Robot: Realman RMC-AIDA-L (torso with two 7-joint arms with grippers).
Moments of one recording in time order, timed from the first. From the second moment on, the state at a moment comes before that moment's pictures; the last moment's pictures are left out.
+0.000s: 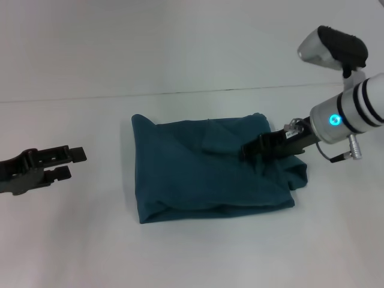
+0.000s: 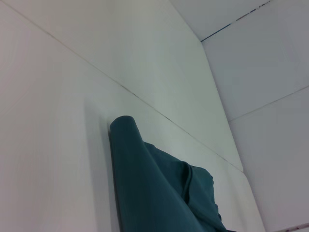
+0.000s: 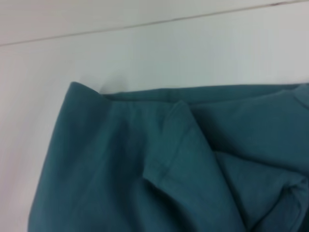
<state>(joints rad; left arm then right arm) -0.51 -2.10 0.48 0.95 2.19 1.59 -2.48 0.91 2.01 -0.92 -0.59 -2.51 -1.15 2.69</state>
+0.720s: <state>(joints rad) -0.51 -2.10 0.48 0.93 2.19 1.57 -2.47 0.91 2.06 -0.94 -0.55 -2.50 -0.96 2.68</state>
